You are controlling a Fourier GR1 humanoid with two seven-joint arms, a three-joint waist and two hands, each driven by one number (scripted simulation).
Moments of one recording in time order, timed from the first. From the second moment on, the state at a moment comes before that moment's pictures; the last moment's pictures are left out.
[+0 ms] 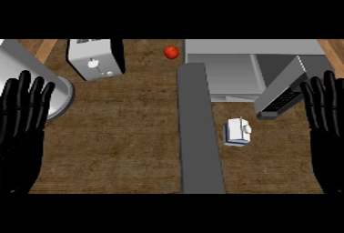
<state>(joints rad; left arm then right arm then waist) 0.00 0.10 -0.01 -2.10 0.02 0.00 -0.01 0.00 -0.06 0.02 -2.10 0.02 -0.02 0.00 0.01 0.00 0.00</state>
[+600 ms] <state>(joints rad) 0.12 0.01 -0.14 -2.10 -0.01 0.17 -0.03 0.06 -0.14 0.03 -2.14 -0.18 0.20 0.00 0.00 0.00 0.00</state>
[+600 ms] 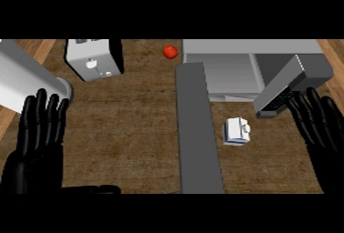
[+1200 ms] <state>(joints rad) 0.51 0.03 -0.21 -2.27 0.07 0.08 -0.19 0.28 -0.12 0.07 -2.22 -0.09 0.27 -0.10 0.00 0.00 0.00</state>
